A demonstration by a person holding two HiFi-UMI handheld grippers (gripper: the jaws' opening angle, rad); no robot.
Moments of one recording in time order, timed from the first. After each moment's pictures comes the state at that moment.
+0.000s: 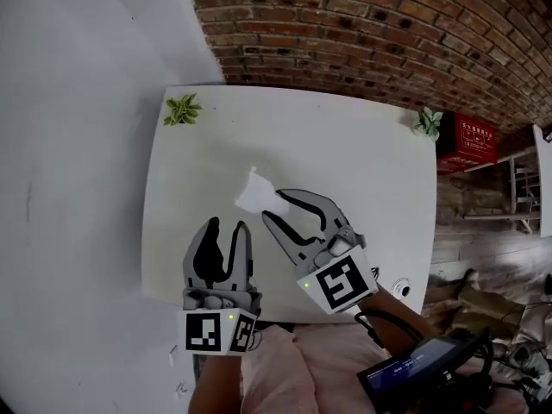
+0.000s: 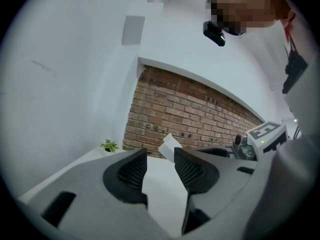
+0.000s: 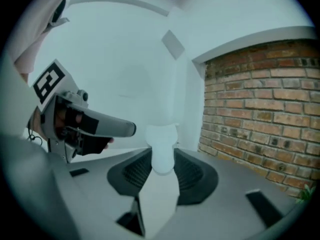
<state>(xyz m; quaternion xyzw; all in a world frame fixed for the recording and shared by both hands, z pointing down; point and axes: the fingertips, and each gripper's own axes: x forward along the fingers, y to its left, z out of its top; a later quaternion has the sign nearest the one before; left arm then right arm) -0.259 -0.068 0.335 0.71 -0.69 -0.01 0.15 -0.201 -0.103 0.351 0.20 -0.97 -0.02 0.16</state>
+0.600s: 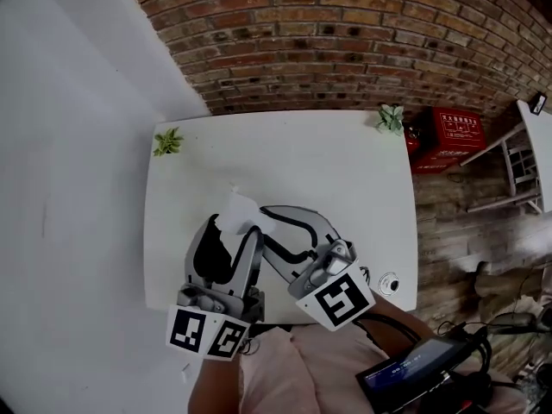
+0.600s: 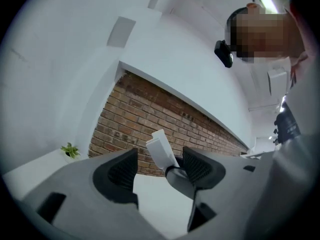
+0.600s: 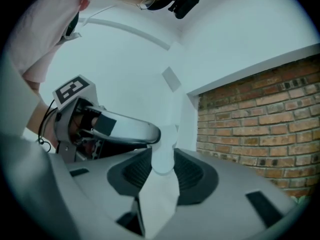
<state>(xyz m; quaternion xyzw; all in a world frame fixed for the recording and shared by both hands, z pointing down) -0.170 -0.074 0.258 0.79 -0.59 -0.10 0.14 -0.140 -0.071 0.266 0.22 -0.97 -0.07 0.02</state>
